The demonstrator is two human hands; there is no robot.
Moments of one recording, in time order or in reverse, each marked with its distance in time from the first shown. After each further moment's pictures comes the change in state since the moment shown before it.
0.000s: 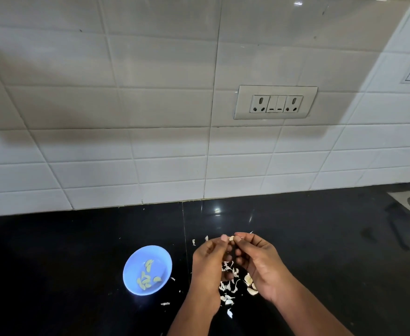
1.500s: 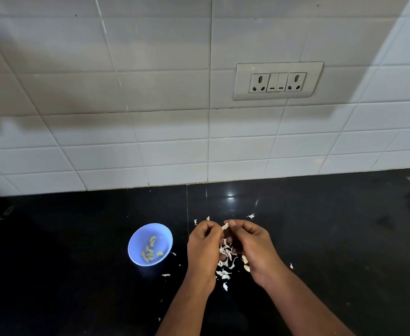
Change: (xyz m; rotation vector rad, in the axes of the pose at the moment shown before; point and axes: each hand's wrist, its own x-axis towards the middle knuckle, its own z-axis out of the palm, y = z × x) left_hand -0.015 -0.008 0.010 0.210 0.205 0.123; right_hand -0.019 0.005 -0.004 -0.224 -0.038 -0.068
